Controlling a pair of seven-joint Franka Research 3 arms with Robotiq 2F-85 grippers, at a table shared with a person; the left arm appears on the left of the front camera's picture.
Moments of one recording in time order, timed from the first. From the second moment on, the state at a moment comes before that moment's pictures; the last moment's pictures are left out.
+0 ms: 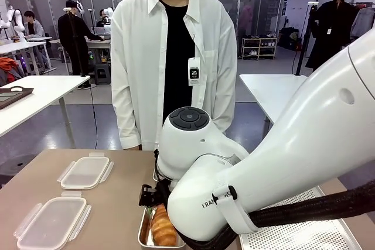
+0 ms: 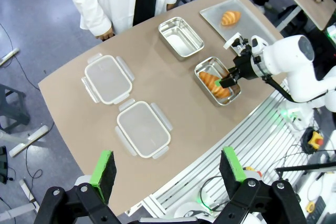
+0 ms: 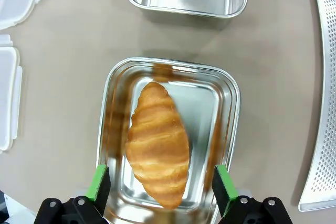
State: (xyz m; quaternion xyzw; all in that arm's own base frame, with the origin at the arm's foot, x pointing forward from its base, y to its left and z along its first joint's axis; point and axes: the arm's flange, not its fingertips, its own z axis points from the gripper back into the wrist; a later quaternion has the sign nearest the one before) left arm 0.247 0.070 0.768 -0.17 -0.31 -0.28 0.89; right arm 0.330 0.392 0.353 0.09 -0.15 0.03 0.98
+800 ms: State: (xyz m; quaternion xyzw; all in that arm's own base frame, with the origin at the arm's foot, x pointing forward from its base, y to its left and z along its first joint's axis) left arm 0.247 0.070 0.768 -0.17 -0.31 -0.28 0.89; right arm 0.330 0.392 0.353 0.09 -0.15 0.03 0.98
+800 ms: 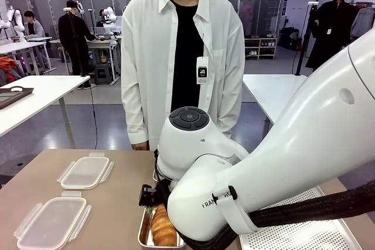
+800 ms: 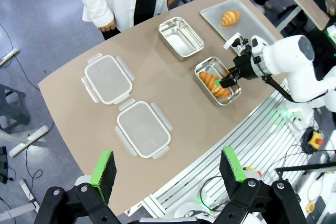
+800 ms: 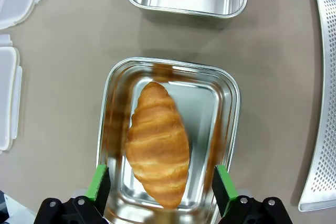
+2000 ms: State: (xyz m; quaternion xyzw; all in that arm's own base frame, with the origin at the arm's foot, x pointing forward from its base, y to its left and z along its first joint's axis) left arm 0.247 0.070 0.768 -0.17 -0.31 -0.28 0.89; right arm 0.308 0.172 0.615 0.10 -0.20 0.17 0.96
